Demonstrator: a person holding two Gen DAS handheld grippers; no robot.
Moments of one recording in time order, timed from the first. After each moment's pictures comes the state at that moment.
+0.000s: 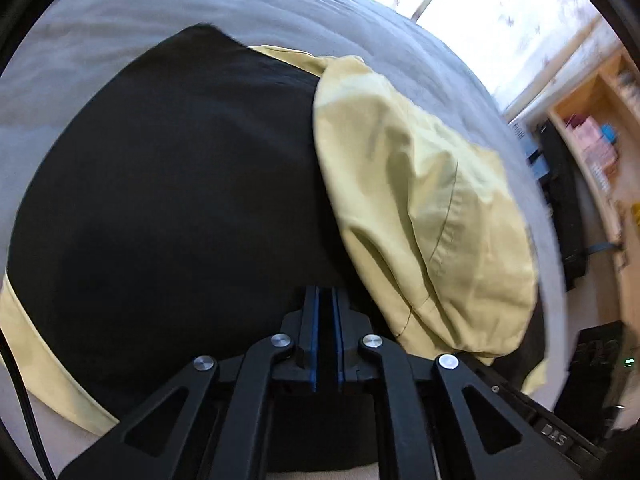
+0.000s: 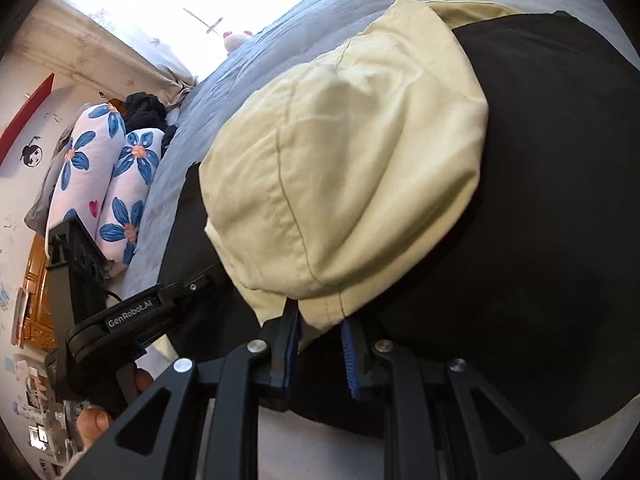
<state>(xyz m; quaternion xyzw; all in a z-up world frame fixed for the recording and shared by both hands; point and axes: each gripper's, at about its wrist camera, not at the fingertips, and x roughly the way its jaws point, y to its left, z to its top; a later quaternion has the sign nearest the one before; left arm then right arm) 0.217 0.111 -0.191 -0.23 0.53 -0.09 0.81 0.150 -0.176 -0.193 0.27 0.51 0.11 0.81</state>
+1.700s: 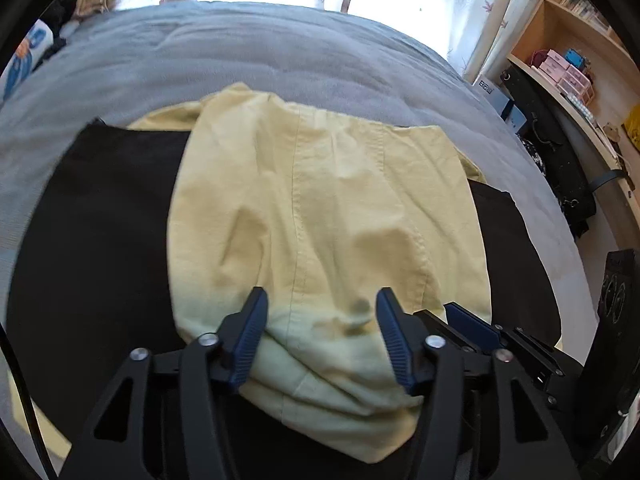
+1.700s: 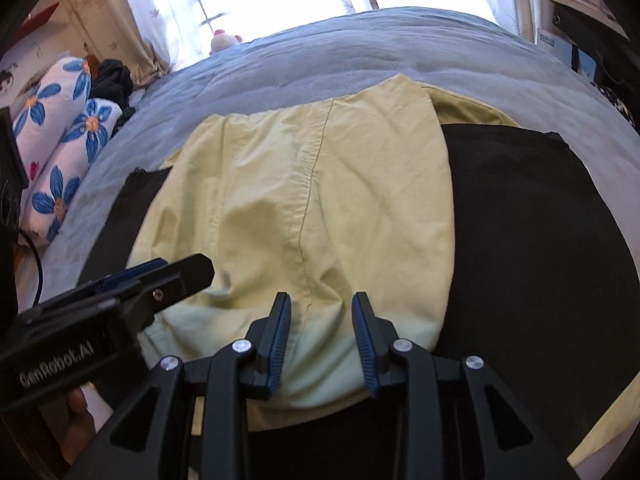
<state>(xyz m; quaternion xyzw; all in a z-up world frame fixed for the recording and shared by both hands) 0.245 0.026 -0.148 -0.08 0.50 -0.14 0.85 0.183 -0.179 -0.173 0.10 0.48 0.02 0.87</state>
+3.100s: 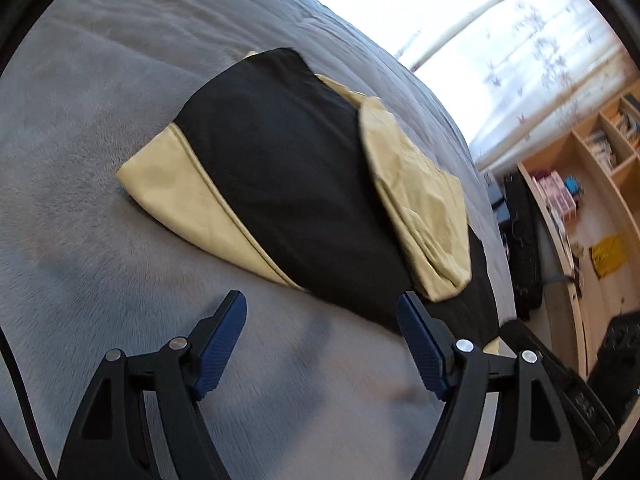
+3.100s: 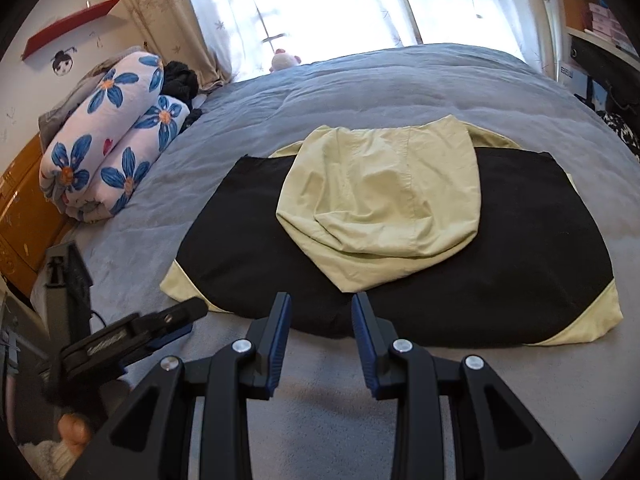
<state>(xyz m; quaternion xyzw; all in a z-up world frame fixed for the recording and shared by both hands) 0.090 0.196 -0.170 -0.33 0.46 -0.10 0.82 0.062 -0.111 -0.102 0.08 0.44 0.09 0.89</state>
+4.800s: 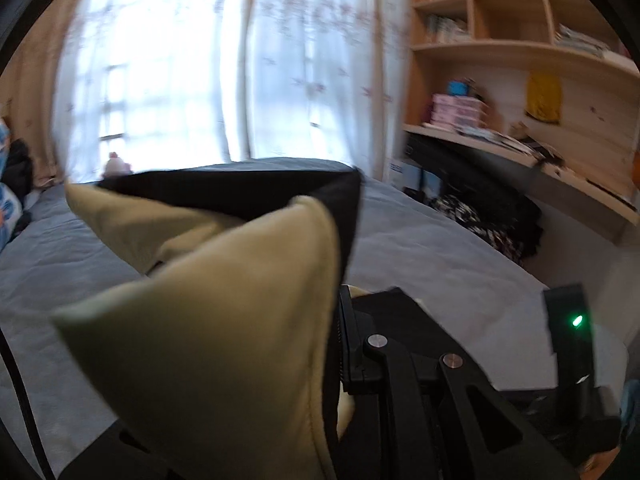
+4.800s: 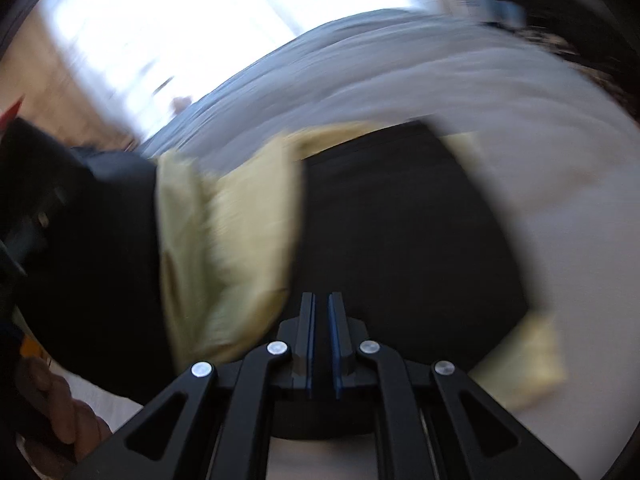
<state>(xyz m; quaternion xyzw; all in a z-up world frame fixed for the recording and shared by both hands) 0.164 -0.089 -0.042 0.02 0.25 -0.25 0.94 0.100 -0.323 -0.128 0.23 0.44 -0.05 0.87</state>
